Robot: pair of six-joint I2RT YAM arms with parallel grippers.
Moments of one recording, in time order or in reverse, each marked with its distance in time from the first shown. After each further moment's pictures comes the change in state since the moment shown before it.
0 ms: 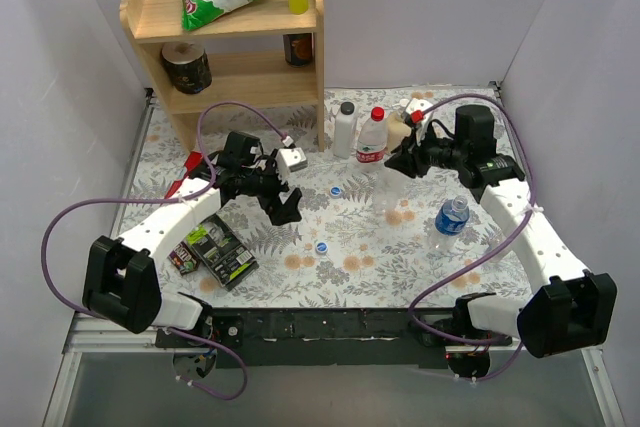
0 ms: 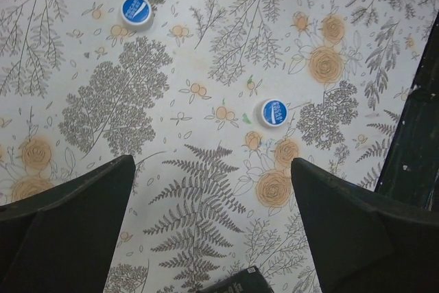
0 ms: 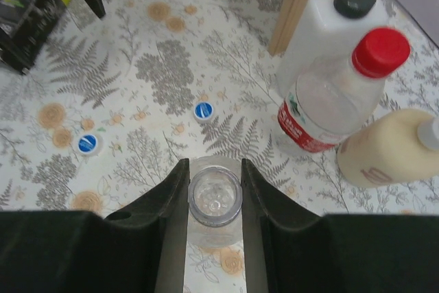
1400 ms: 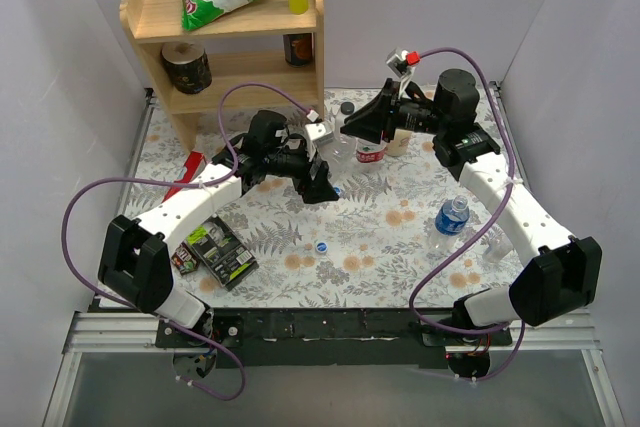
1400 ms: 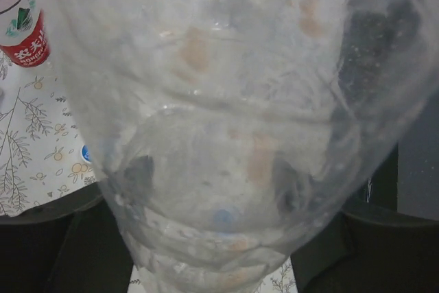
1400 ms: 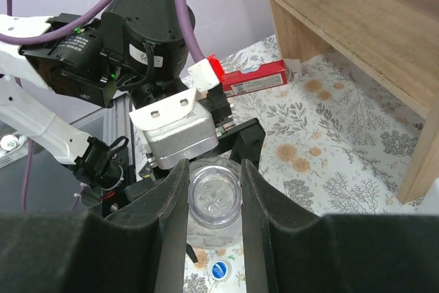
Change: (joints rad) left arm -0.146 0.130 0.187 0.226 0.158 -0.284; right arm 0.156 0.183 0.254 0.447 -0.212 0.740
